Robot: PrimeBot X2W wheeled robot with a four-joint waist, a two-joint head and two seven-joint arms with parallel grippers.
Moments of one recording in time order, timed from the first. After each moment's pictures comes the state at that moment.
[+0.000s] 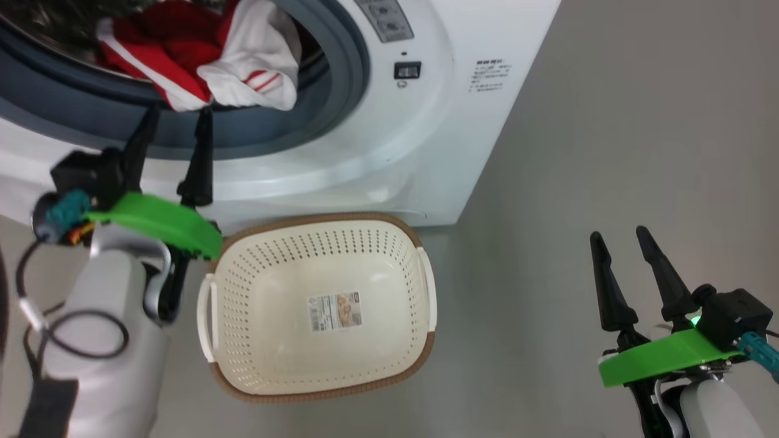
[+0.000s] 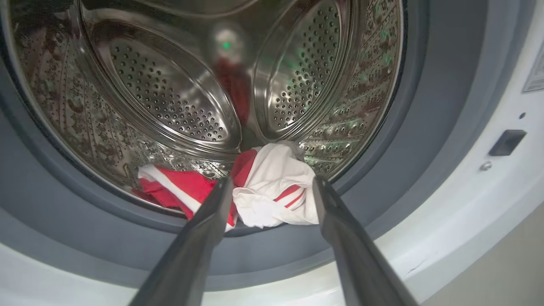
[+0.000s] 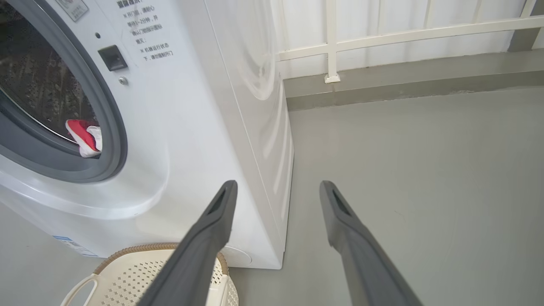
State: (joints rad) left arm -0.74 0.13 -0.11 0.65 -0.32 -0.13 -0.26; right arm -0.13 -0.05 -0.01 0.21 0.33 0.12 -0.26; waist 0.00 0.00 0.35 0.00
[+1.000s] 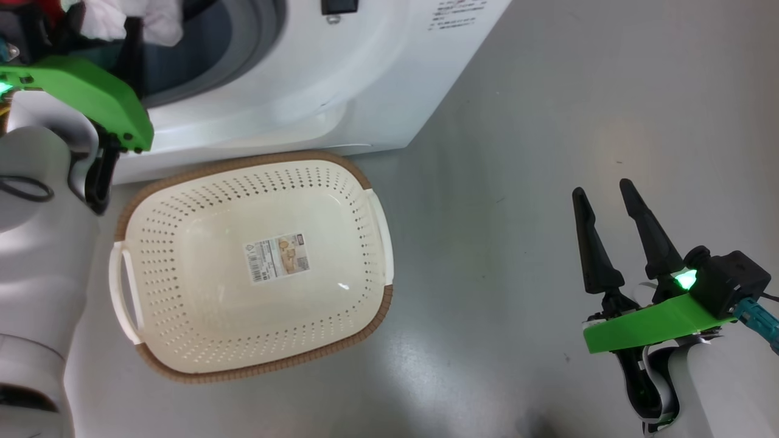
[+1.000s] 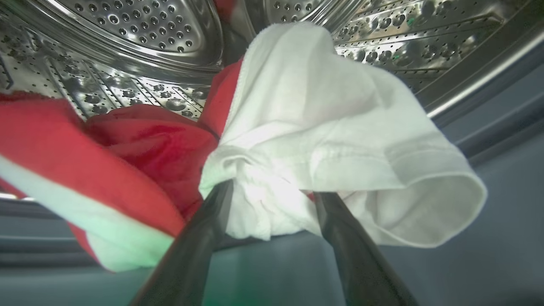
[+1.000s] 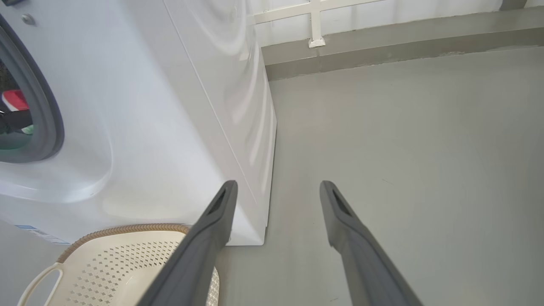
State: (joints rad) left arm -1.26 0.23 -0.44 1.22 -0.55 -0.13 -0.24; right arm -0.23 -0.05 0.04 0.16 0.36 0.12 -0.26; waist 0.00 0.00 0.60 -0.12
